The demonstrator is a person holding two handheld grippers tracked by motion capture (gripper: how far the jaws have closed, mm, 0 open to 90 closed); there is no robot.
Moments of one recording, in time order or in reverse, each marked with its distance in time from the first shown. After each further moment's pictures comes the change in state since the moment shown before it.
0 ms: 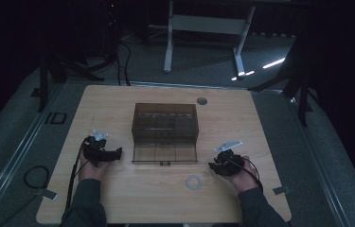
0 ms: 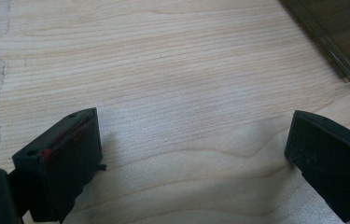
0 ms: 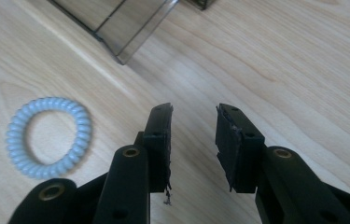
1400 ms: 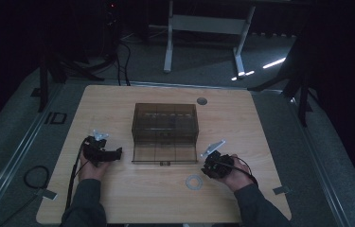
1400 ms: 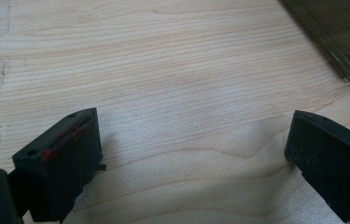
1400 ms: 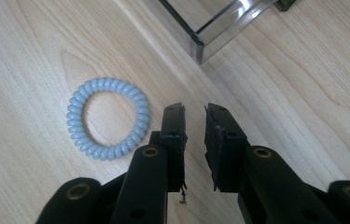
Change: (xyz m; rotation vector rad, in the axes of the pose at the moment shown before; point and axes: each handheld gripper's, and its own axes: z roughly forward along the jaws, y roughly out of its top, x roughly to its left) left arm 0.000 0.000 0.000 0.000 0.001 -0.001; right arm 0.029 0.022 0.003 0.144 0.083 -0.180
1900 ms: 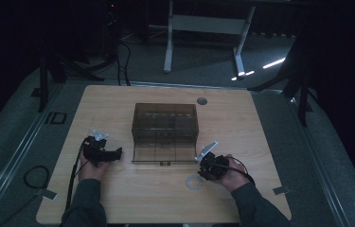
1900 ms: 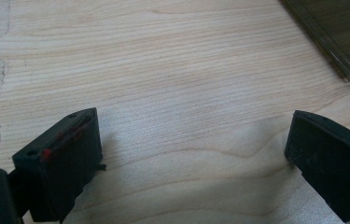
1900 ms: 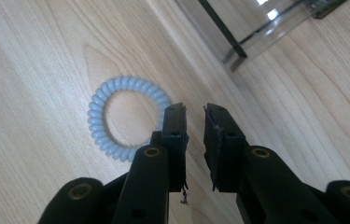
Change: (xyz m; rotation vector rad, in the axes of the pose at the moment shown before) left arm 0.000 0.000 0.000 0.000 0.000 0.000; right arm 0.011 0.010 0.004 0.050 0.026 -0.077
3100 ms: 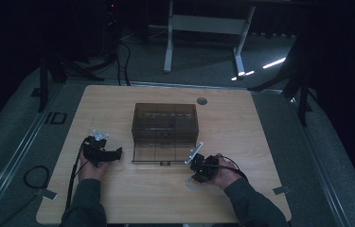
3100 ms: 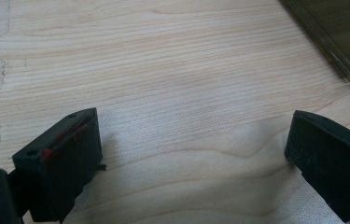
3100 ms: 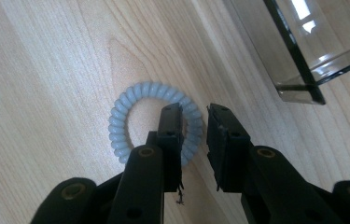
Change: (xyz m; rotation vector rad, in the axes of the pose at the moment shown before) left arm 0.000 0.000 0.000 0.002 0.000 0.004; right arm 0.011 0.021 0.017 0.114 0.045 -0.107
